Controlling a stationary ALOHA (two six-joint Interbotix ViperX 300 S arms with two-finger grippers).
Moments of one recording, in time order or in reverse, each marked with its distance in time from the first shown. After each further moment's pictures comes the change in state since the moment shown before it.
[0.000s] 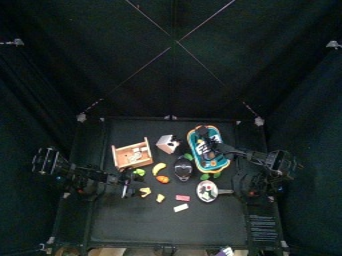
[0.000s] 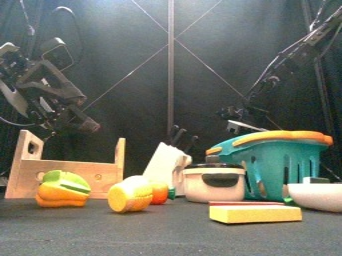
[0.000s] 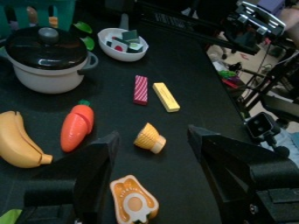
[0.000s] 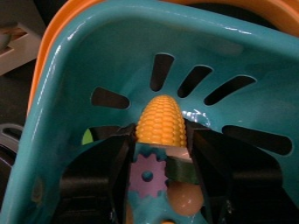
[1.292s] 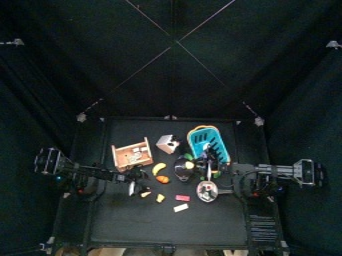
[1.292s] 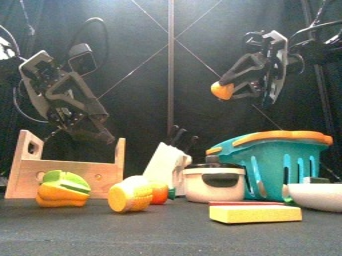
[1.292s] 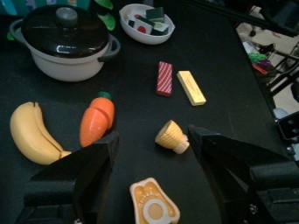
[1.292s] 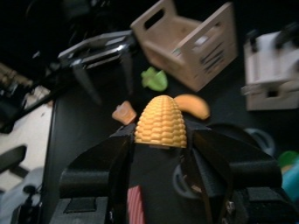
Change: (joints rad) left arm 0.026 0.028 -0.130 0.000 0.265 -0.003; right arm 0.405 -0.360 0.293 0.083 -0.747 0.005
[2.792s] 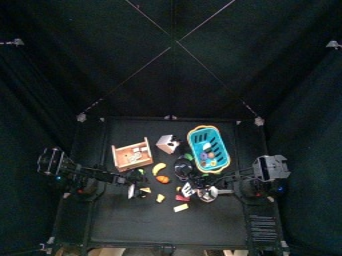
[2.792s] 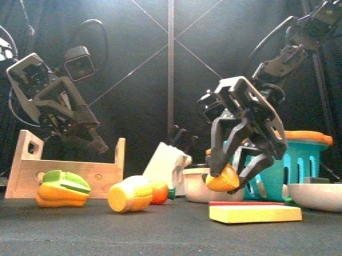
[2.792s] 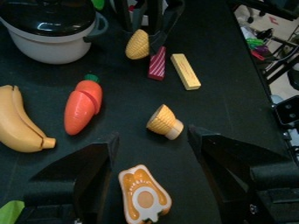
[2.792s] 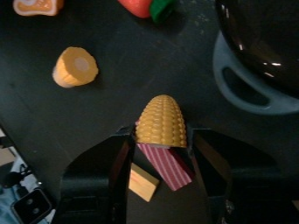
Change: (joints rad) left arm -0.043 0.038 0.006 -0.020 0.000 -0.002; right arm 0.204 0.534 -0.278 0.580 0.410 0.003
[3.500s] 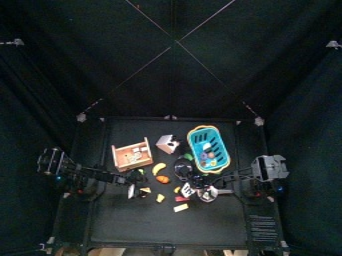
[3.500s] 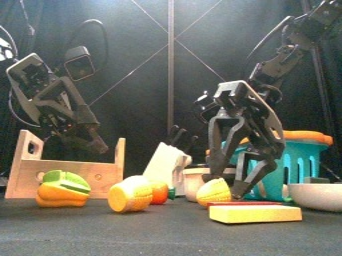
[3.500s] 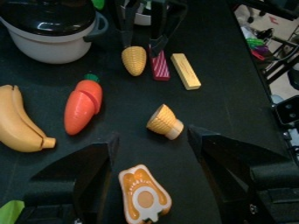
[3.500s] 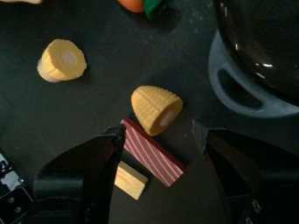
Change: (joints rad) left arm 0.000 0.002 0.000 0.000 0.000 0.000; right arm -0.002 0.009 -0.031 -0.051 0.087 0.000
